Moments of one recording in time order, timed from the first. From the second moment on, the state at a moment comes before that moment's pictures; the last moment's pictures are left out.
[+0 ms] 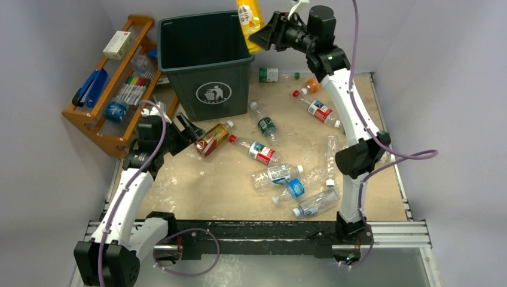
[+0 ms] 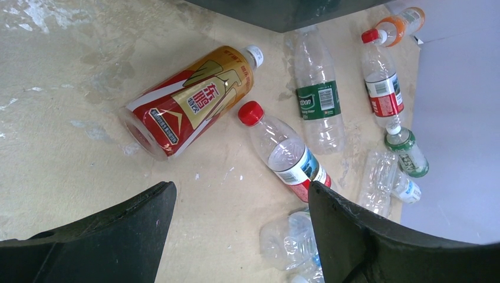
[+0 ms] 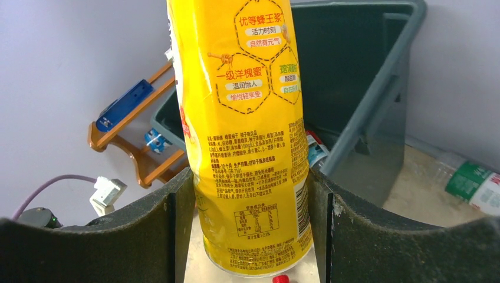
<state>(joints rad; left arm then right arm) -0.08 0.94 0.79 -0.41 0.23 -0.71 0.36 2.00 2.36 -0.41 -0.49 0.45</state>
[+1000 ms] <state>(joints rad) -0.08 0.87 0.80 -0.50 0.24 -0.69 0.46 2.27 2.54 -0.25 -0.44 0.41</state>
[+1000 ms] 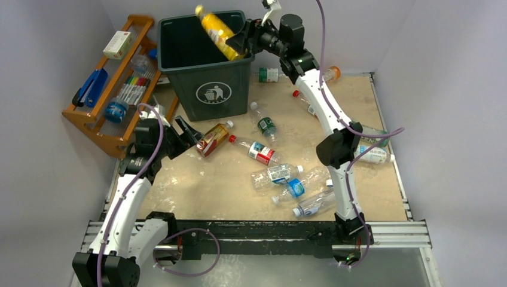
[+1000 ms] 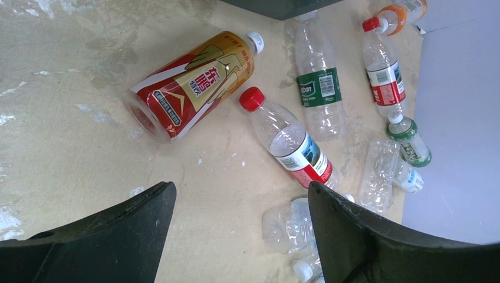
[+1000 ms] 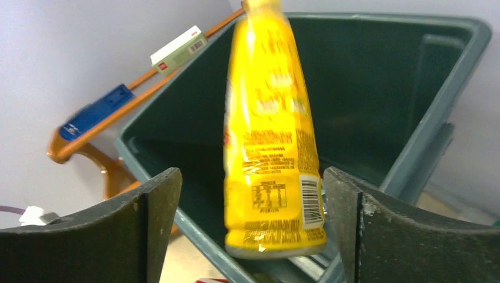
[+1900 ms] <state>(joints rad) -0.15 1.20 0.97 -0.51 0.07 -0.54 0.45 1.43 1.63 -0.27 -0.32 0.29</state>
